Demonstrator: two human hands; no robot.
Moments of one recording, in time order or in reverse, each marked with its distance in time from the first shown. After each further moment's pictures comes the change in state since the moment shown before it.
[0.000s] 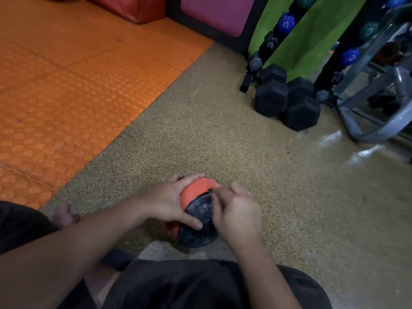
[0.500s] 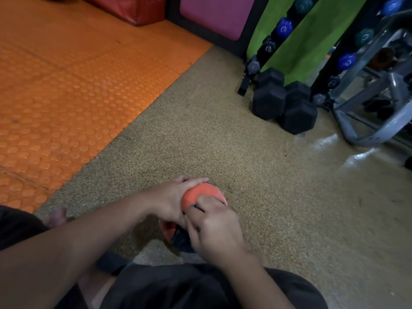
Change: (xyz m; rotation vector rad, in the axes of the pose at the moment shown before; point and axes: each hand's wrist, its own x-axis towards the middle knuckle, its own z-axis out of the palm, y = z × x) left_hand 0.013 0.007 -0.011 0.076 -0.095 0.100; right_hand -0.010 -0.025 0.003 0.060 -0.154 -0.358
